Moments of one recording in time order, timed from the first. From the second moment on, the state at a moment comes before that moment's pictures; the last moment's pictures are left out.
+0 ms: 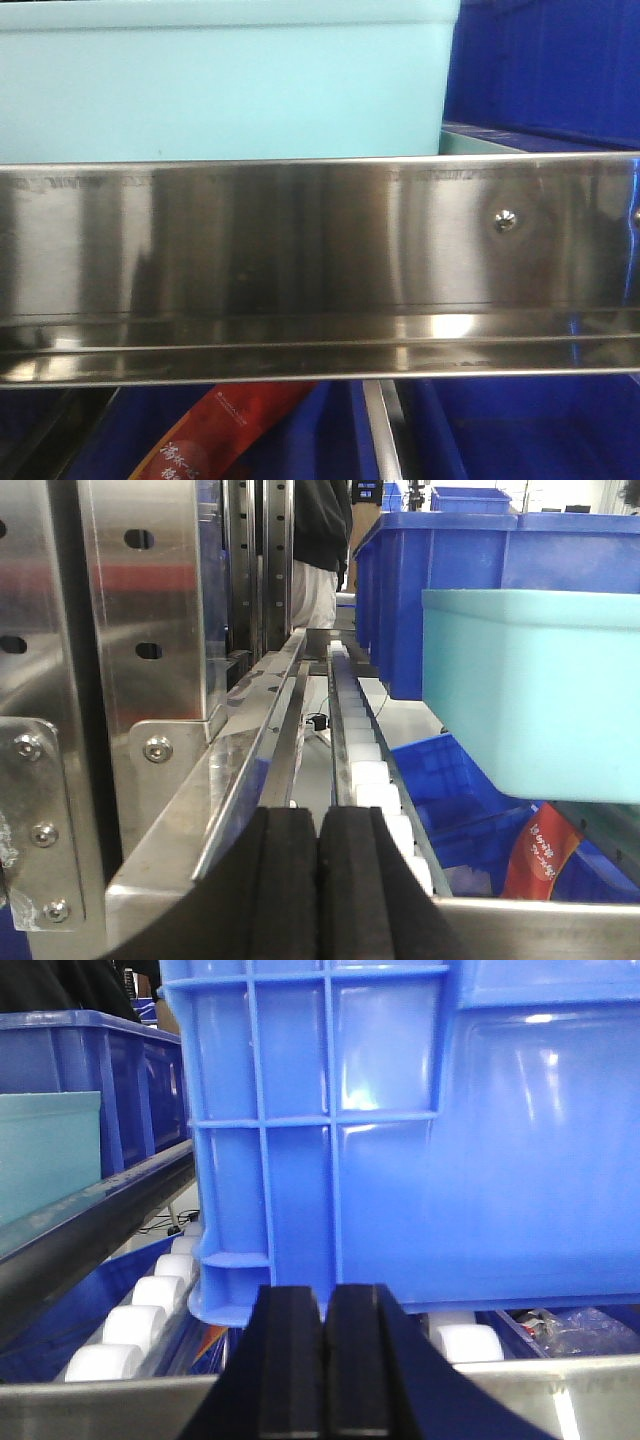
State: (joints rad) left arm 0.06 0.00 0.00 0.05 0.07 -0.05; right arm -0.10 0.00 0.00 0.10 0.06 -0.02
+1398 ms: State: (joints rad) left arm 0.06 0.03 -0.28 0.09 0.09 -0.05; right arm -0.10 0.00 -0.24 0.15 0.17 -0.02
